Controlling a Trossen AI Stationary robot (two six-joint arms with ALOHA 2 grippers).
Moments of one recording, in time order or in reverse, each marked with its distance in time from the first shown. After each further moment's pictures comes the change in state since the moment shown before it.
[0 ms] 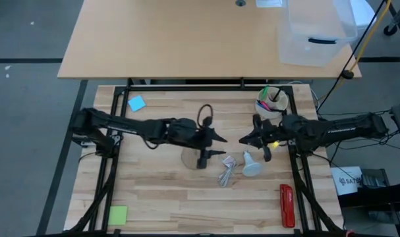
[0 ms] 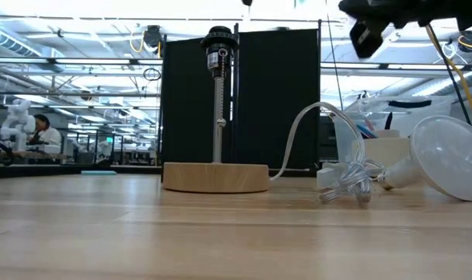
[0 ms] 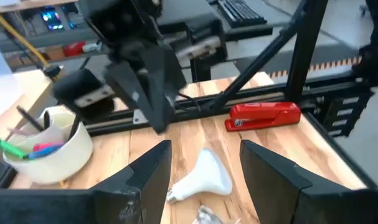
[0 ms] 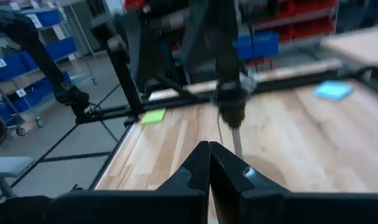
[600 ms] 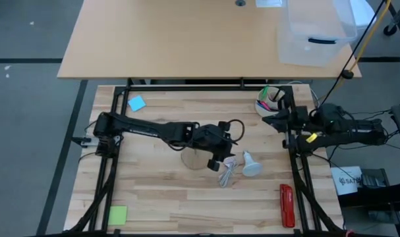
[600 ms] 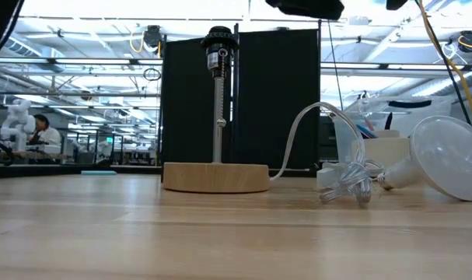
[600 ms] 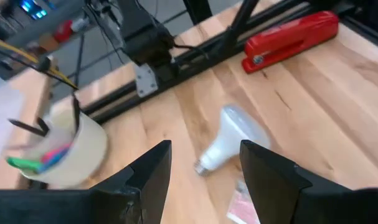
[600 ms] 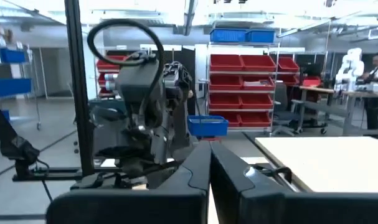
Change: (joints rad) left arm 0.002 0.266 0.316 -0.266 -0.074 0.305; right arm -0.026 -0.289 0.125 -0.149 0.161 -0.230
